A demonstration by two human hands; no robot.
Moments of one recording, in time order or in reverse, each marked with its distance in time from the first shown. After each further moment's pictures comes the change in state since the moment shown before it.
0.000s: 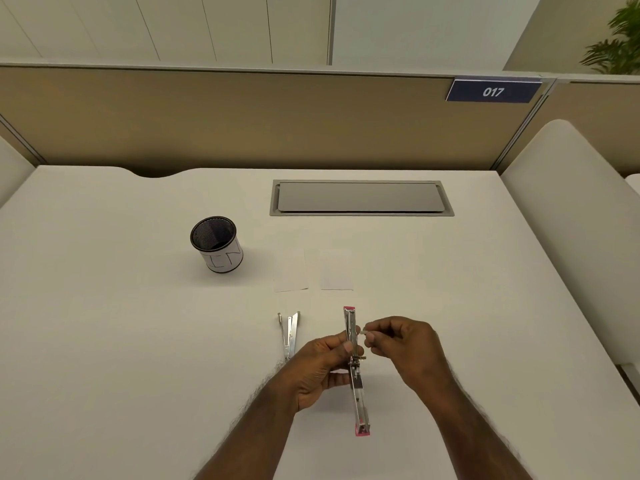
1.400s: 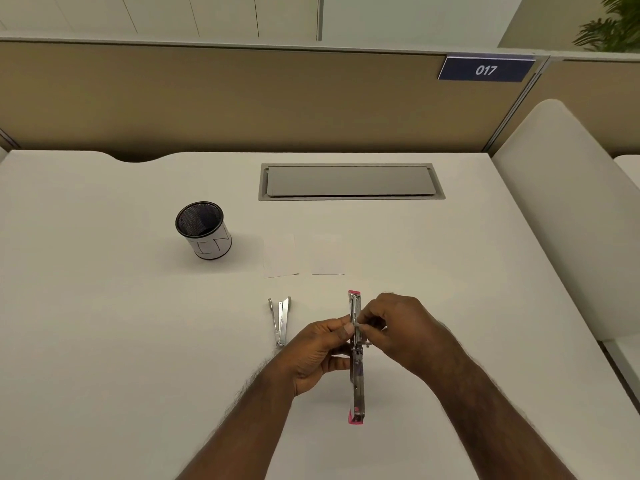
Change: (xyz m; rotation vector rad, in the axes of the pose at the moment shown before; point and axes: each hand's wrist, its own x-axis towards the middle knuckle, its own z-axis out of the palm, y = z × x) left_hand -0.003 0.006 0.012 0.028 -0.131 0.034; right_hand -0.009 -0.040 -0.017 -0.816 -0.227 -0.312
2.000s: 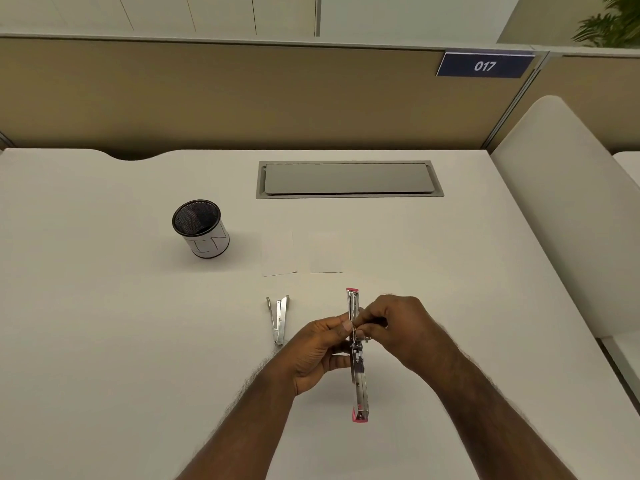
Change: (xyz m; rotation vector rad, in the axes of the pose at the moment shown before) left_hand 0.000 0.000 0.004 -0.057 0.012 -0.012; right_hand 0.002 0.007 0.006 0.193 -0.025 0.110
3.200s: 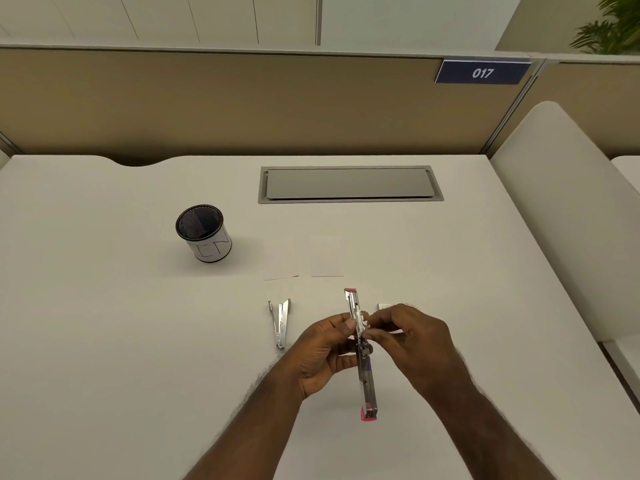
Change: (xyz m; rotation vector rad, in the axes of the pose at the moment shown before) left_hand -0.001 0.003 0.012 -0.106 0.063 0.027; right_hand -0.027 0.019 0.012 0.097 0.374 -0.249
